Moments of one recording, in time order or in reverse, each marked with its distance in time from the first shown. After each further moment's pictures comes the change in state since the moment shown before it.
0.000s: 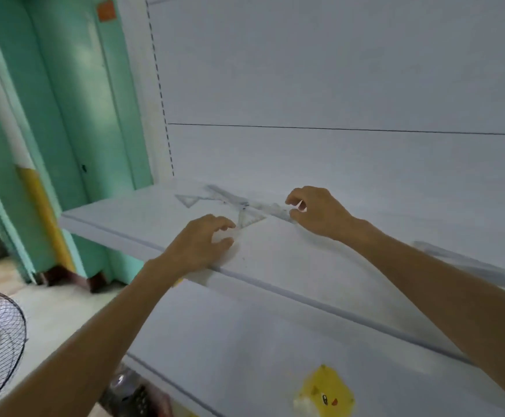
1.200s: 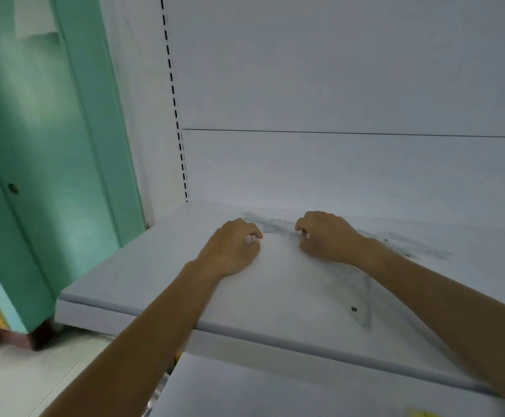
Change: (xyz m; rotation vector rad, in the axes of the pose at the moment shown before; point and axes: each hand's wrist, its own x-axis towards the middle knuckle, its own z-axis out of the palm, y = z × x) left_hand 0.147 -0.201 -0.022 -0.103 -0.136 0.232; right_hand 0.158 -0.079 0.139 -0.441 -0.160 0.189
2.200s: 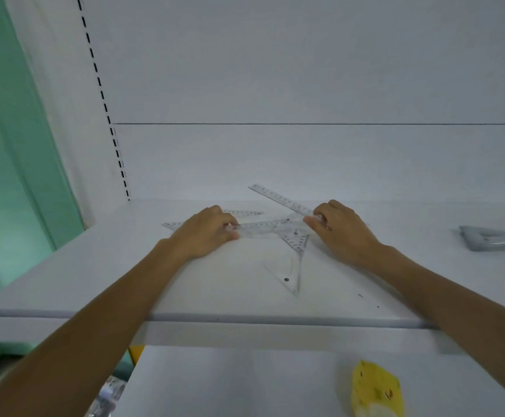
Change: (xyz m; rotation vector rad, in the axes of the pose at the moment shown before) left_hand 0.026 0.032 0.016 0.138 -0.216 0.168; right_hand -0.103 0.063 -0.013 0.244 0.273 0.315
